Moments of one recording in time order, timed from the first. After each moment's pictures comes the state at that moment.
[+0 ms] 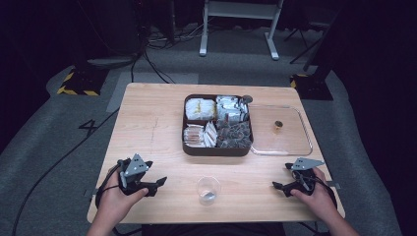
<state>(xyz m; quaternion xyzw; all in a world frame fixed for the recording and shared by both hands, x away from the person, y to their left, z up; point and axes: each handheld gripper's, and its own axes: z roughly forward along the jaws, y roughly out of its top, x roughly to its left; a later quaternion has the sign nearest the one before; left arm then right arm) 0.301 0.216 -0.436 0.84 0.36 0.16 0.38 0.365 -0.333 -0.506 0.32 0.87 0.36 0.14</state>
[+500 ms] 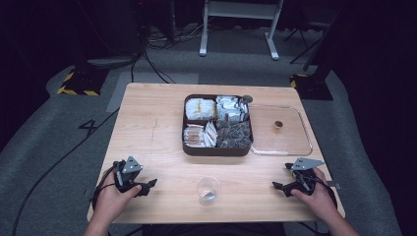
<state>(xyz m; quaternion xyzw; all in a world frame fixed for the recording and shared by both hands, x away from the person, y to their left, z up) 0.317 0.242 -0.478 0.84 0.41 0.14 0.32 0.365 -0.333 -0.505 0.31 0.87 0.36 0.13</state>
